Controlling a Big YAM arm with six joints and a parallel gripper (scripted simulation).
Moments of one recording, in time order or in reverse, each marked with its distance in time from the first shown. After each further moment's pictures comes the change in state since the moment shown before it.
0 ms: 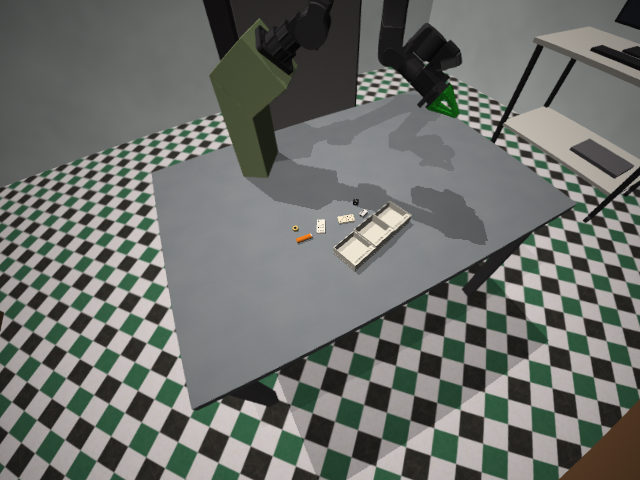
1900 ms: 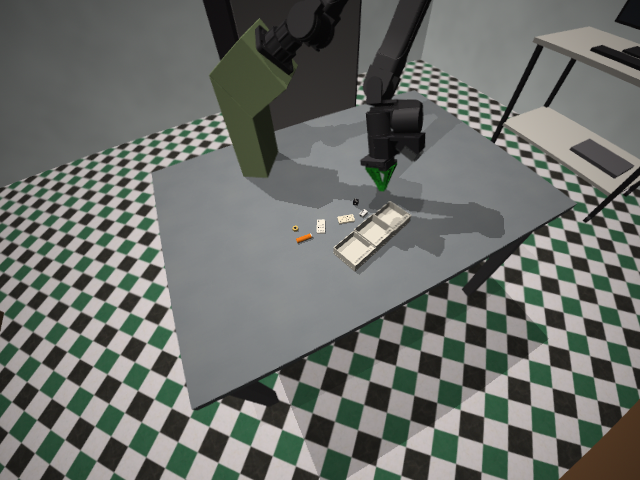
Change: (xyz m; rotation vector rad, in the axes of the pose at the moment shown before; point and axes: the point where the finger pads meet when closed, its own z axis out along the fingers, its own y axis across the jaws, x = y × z) arm 0.145 -0.242 -0.003 0.167 0.742 -0.140
